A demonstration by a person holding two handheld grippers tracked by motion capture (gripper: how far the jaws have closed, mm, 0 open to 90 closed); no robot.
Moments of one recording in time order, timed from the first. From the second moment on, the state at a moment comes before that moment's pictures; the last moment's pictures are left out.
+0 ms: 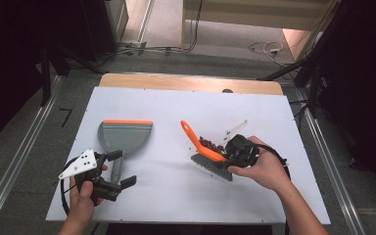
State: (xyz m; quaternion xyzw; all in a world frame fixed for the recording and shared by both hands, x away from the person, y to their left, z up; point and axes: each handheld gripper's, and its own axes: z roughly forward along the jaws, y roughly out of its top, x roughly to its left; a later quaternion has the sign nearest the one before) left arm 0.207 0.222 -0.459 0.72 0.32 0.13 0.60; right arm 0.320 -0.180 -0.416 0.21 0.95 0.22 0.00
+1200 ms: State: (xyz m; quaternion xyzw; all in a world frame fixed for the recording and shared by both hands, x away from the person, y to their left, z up) left arm 0.207 0.226 -0.460 0.72 0.33 0.13 0.60; right arm 0.373 -0.170 -0.424 0.19 0.95 0.23 -0.01
